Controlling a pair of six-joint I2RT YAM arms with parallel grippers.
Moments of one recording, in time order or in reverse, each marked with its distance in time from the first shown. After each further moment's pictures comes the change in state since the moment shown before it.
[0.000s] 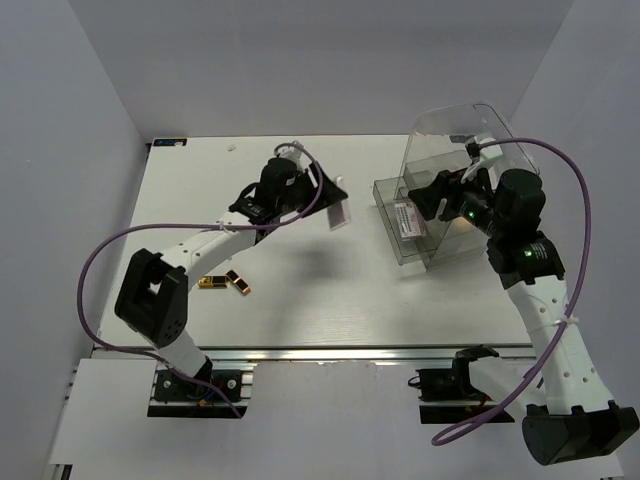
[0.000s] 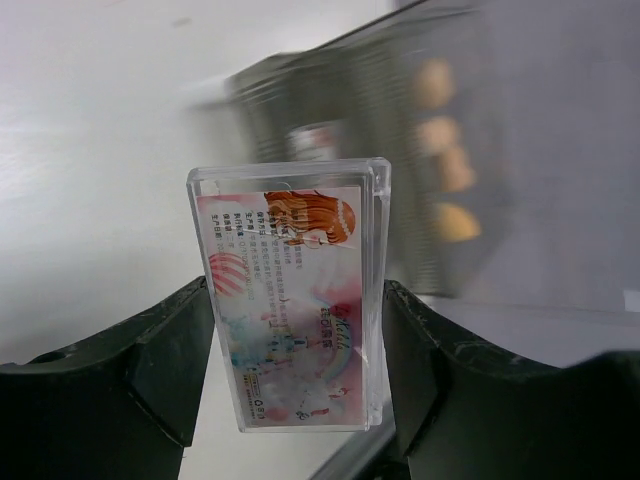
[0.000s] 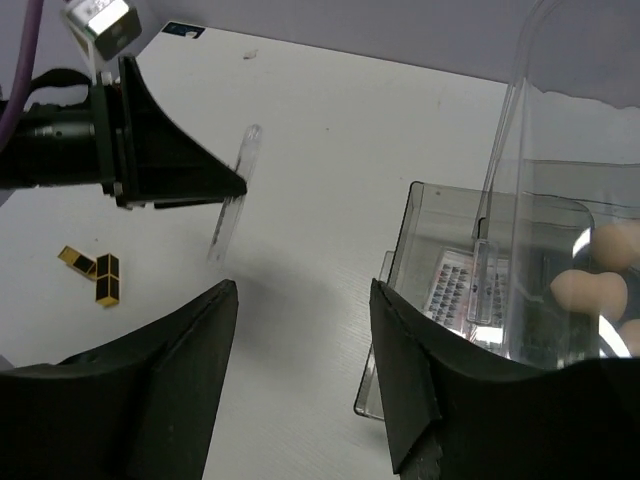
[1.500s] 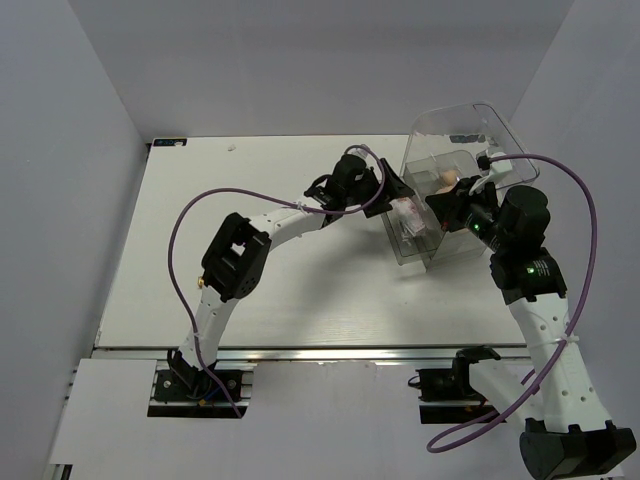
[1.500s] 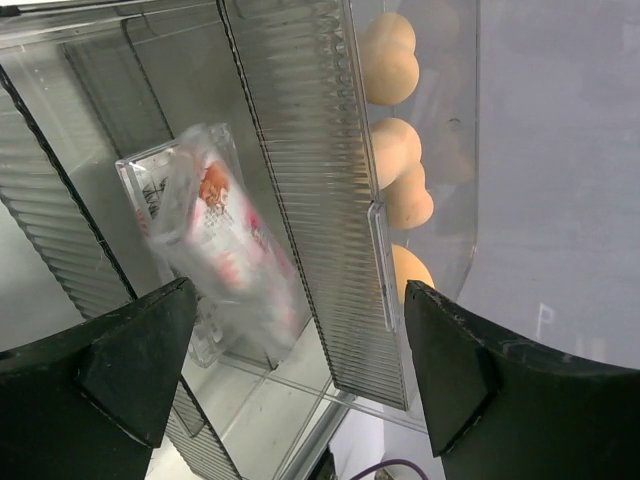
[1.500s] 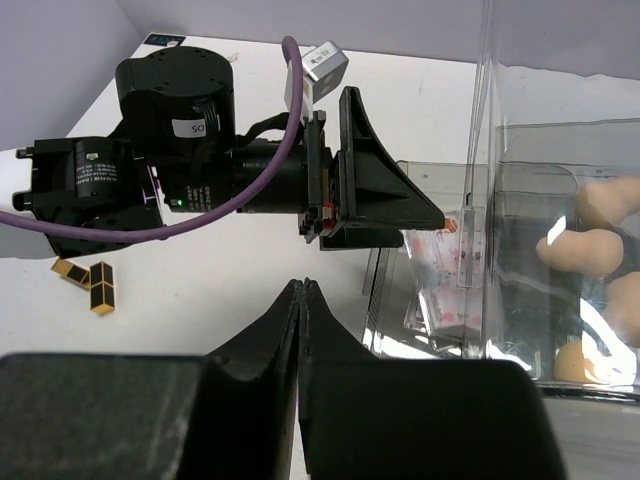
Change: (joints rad) left arm -0.159 0.605 0.565 0.128 0.118 -0.263; right arm -0.039 -0.103 -0.103 0.021 0.028 0.051
